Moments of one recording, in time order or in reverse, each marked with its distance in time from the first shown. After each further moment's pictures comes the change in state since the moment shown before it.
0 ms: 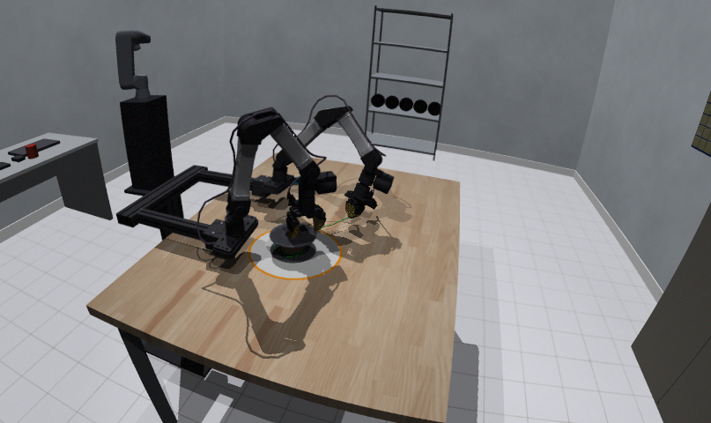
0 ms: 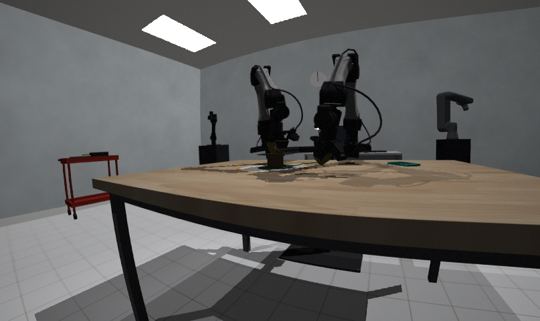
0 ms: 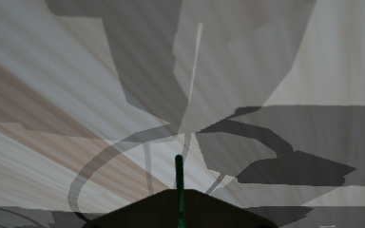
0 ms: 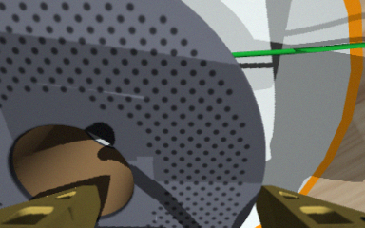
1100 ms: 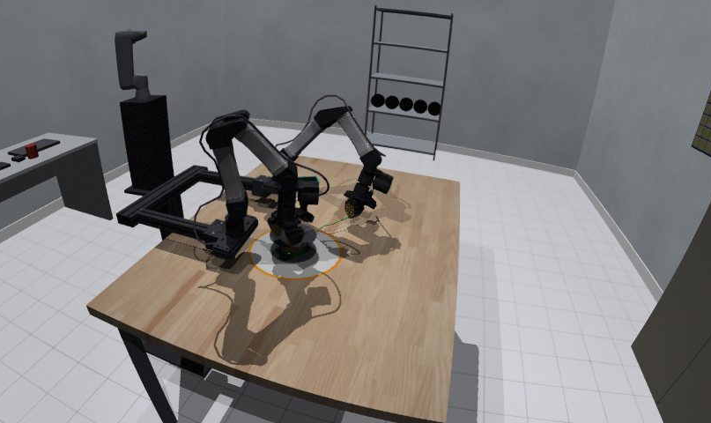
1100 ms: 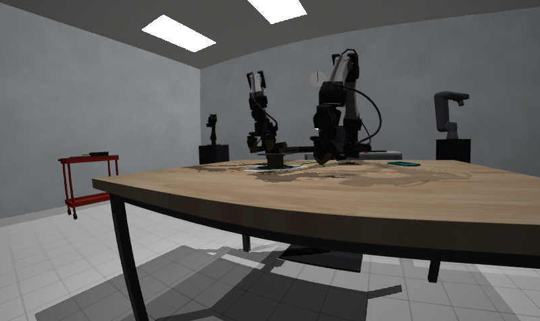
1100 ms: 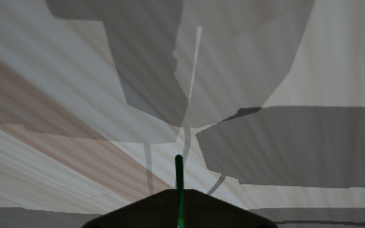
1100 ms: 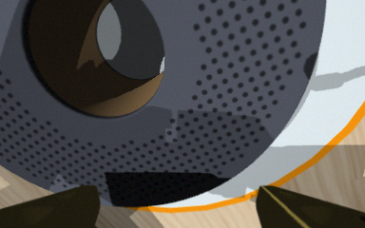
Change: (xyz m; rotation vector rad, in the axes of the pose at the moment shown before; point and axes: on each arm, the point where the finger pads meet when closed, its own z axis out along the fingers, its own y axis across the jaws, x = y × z) left arm 0.001 0.002 0.001 -0.006 -0.008 0.005; right arm 0.036 0.098 -0.010 -0.055 -0.030 1.350
